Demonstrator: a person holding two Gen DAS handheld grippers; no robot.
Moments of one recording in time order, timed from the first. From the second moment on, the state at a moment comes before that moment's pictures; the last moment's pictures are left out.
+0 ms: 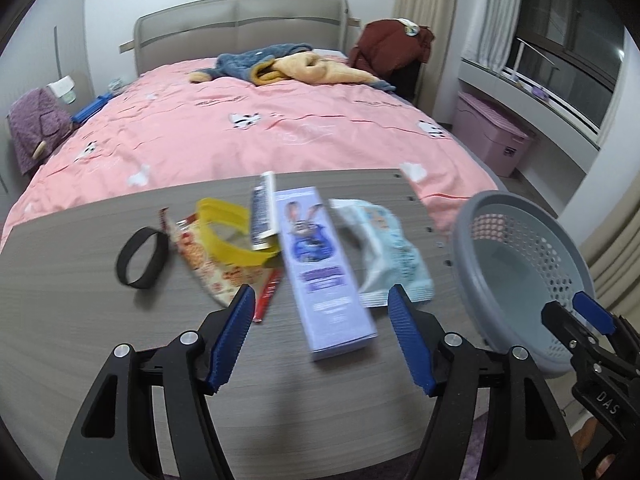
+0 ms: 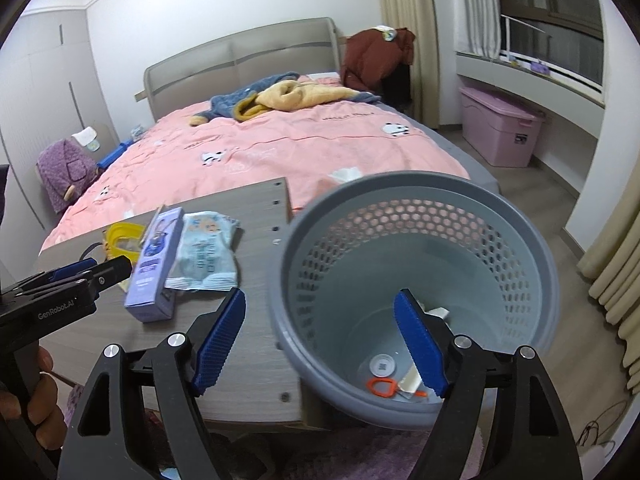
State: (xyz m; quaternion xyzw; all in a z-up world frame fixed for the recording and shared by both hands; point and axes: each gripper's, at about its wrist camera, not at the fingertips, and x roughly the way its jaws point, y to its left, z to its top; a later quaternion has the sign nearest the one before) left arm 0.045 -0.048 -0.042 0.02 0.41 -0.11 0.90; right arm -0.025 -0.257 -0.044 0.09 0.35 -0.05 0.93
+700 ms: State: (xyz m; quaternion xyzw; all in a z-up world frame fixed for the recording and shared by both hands) left arm 0.061 0.054 -0.060 -0.04 0.43 -0.03 0.90; right arm 0.063 -0.171 -0.058 0.04 0.39 0.02 0.92
